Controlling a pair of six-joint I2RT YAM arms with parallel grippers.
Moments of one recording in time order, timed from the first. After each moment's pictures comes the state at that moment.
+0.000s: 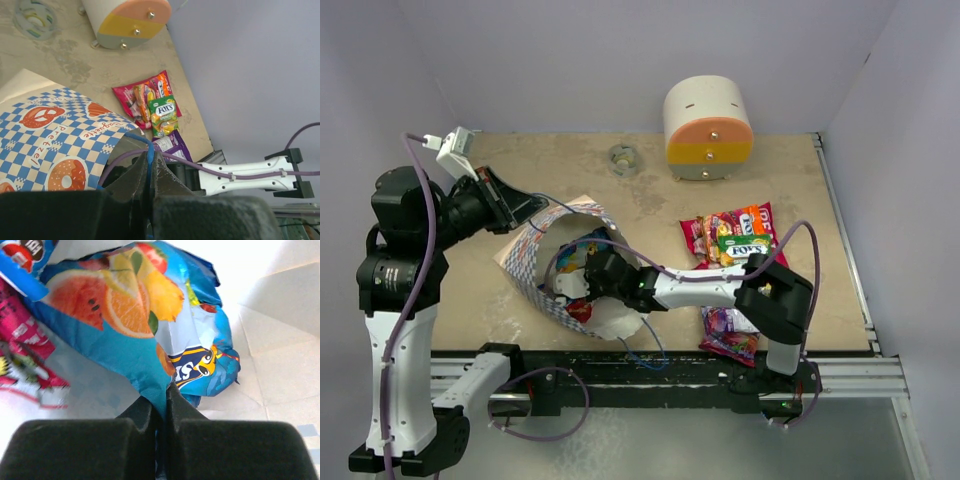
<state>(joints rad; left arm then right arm) -0.06 0.90 1.51 -0.87 0.63 -0.61 1.17 1.86 1.14 0.07 0.24 -0.83</state>
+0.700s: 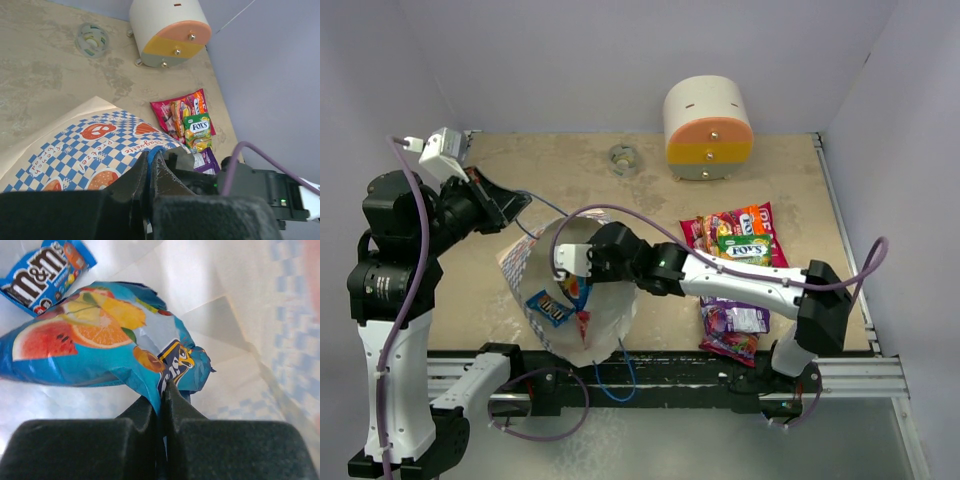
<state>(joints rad) -0.06 0.91 1.58 -0.95 0.41 -0.51 1.16 1.65 1.32 -0.31 0.11 -0.62</state>
